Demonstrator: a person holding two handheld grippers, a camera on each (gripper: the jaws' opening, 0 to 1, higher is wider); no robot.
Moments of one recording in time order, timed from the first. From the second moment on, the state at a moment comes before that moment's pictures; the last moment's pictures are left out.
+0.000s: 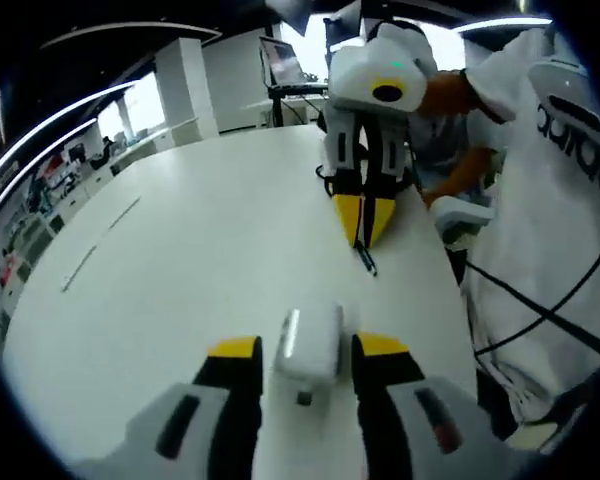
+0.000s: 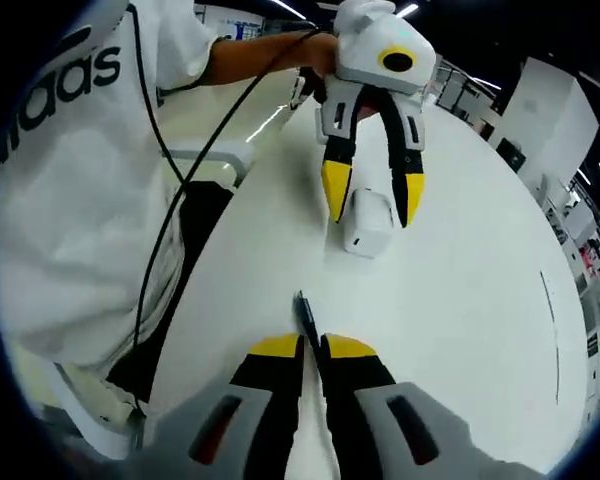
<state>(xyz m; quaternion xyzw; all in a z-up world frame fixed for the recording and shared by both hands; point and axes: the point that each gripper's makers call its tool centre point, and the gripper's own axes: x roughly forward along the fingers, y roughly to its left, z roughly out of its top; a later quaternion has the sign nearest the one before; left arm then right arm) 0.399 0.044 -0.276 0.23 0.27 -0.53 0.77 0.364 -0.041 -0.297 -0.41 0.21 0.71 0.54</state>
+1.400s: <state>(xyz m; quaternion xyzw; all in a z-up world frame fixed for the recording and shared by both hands) 0.377 0.029 -0.288 0.21 0.32 -0.57 0.72 0.367 -0.011 -0.290 -0.32 0.23 0.70 0.59</state>
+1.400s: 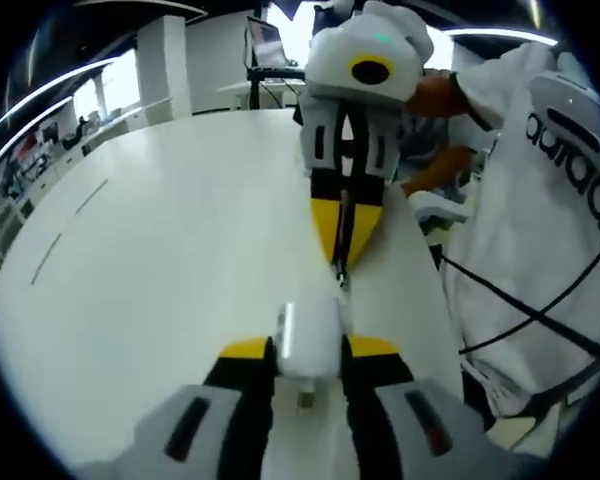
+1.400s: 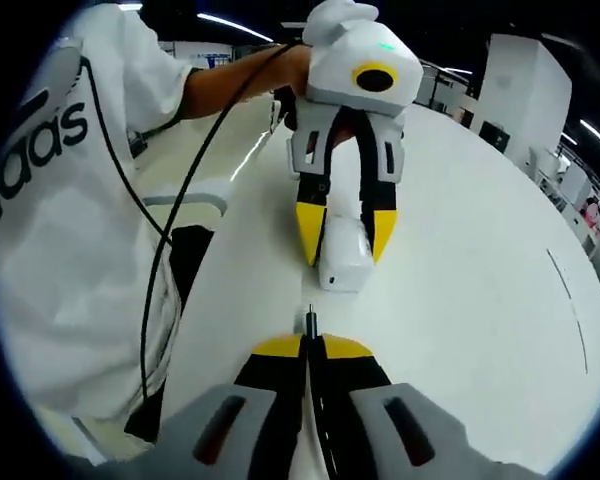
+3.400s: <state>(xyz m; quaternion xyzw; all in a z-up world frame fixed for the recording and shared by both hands) 0.372 0.019 -0.290 0.22 0.33 -0.59 0.70 0.364 0.001 -0.288 -0.29 0.21 0.70 0.62</state>
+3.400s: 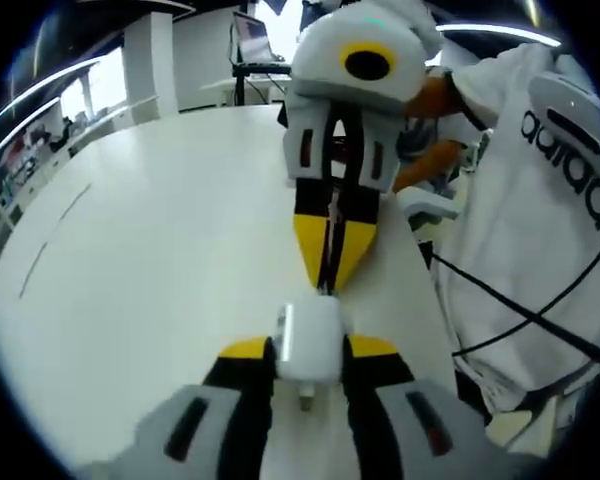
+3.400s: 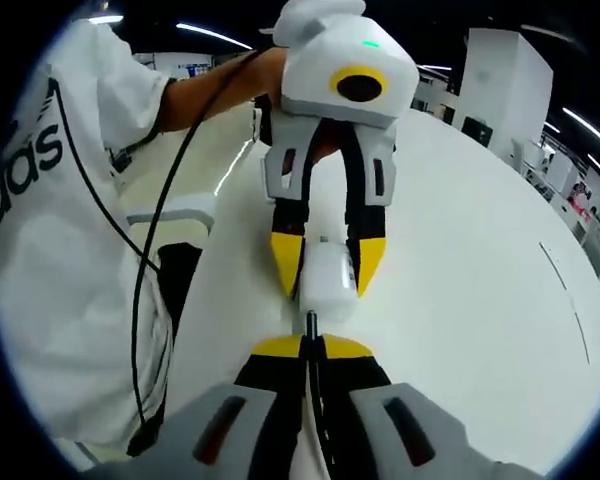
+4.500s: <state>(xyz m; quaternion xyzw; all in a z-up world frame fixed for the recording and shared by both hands) 0.379 0.019 -0.288 0.18 0.33 -0.59 0.71 0.371 0.000 -0.291 -0.21 0.27 0.68 0.65</state>
